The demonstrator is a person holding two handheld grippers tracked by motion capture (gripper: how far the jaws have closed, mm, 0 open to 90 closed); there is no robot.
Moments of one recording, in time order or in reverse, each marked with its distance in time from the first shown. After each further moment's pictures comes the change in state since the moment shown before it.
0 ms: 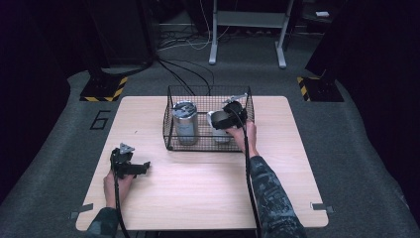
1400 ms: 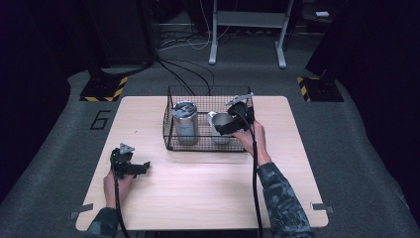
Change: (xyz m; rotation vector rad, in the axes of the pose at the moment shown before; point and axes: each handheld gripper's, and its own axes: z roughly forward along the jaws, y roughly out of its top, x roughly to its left) left arm 0.000 0.000 0.000 -0.002 0.002 0.000; right arm 0.025 0.001 -0.070 -0.019 0.007 -0.126
